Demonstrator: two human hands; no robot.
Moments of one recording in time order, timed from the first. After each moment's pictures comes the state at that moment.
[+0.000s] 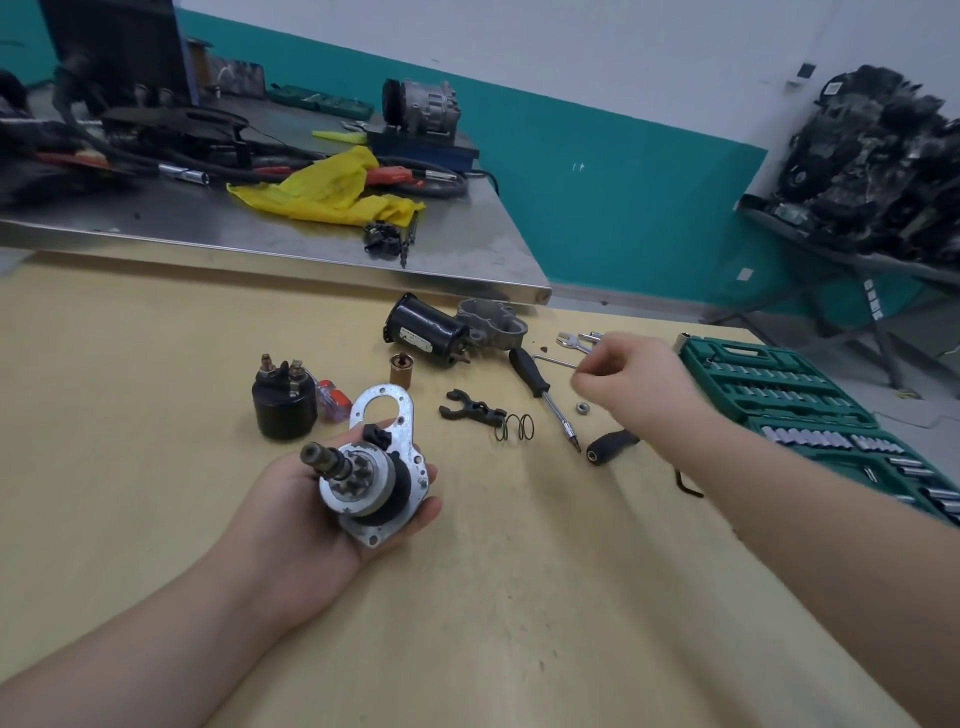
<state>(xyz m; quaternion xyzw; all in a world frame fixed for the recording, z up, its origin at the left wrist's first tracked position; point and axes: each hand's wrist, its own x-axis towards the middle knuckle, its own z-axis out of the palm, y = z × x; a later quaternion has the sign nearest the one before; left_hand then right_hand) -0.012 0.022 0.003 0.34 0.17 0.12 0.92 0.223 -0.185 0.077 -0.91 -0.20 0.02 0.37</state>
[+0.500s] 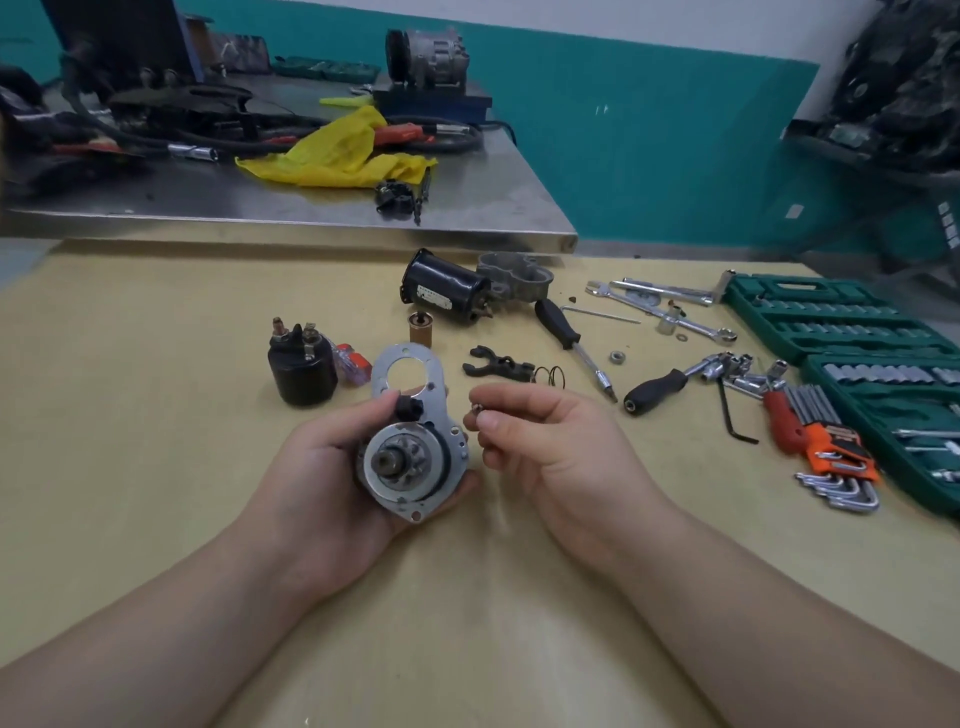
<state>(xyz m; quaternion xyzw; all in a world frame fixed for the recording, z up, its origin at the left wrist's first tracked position) -0.015 0.014 0.011 0.37 0.18 0.07 0.91 0.096 -0.143 0.012 -0.58 -0.18 0.30 0.74</state>
